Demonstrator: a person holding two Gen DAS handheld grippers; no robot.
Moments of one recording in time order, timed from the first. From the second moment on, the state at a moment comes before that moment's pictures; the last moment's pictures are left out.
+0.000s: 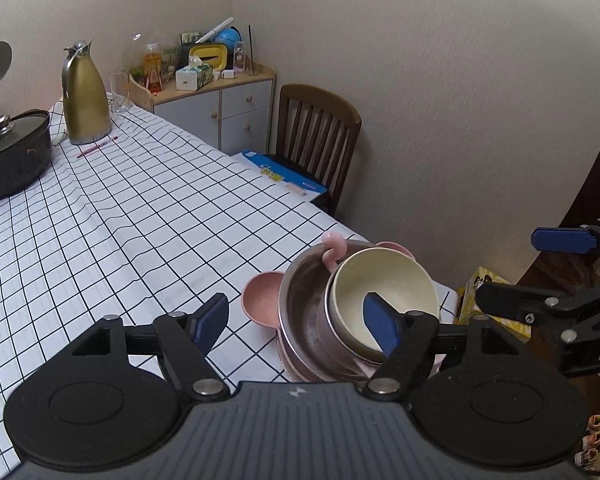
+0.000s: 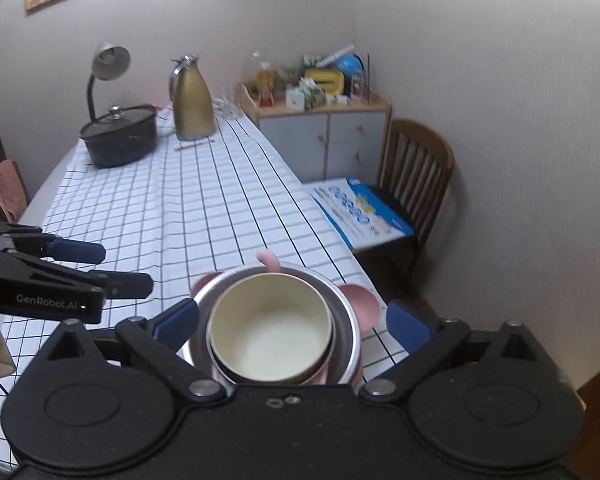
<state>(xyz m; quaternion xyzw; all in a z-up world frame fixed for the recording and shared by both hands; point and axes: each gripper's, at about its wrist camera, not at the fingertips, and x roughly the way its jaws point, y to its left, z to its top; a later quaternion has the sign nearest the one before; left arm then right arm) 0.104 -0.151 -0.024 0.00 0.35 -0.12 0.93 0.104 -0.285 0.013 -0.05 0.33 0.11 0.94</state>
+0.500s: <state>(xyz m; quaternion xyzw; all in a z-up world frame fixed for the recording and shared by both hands) 0.059 -0.149 -0.019 -0.03 0.32 -0.12 0.94 0.060 -0.287 0.016 -0.01 0.26 0.10 0.96</state>
